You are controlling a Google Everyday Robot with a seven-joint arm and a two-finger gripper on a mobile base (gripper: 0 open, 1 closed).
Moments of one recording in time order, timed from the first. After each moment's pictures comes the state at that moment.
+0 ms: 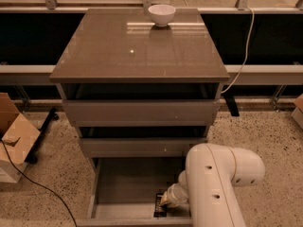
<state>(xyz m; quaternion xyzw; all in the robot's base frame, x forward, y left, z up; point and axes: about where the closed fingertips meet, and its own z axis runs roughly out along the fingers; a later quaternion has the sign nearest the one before) 0.518 -0.093 0.116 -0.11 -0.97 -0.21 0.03</state>
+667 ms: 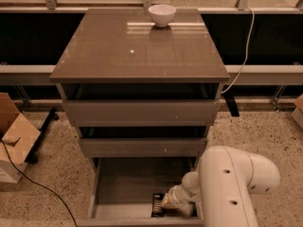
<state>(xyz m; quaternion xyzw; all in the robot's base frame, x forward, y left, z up) 0.509 -0.089 0.135 -0.10 -0.96 -0.25 0.02</state>
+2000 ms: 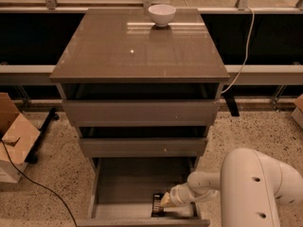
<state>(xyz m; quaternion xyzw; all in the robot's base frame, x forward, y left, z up) 0.495 -0.080 0.185 -0.06 -0.95 -0.30 0.01</state>
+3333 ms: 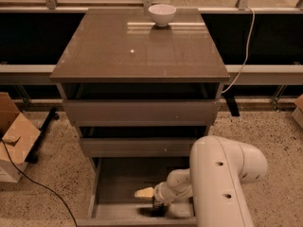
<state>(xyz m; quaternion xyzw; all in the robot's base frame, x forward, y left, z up) 0.522 -0.022 0.164 -0.04 -0.97 -0.26 -0.03</state>
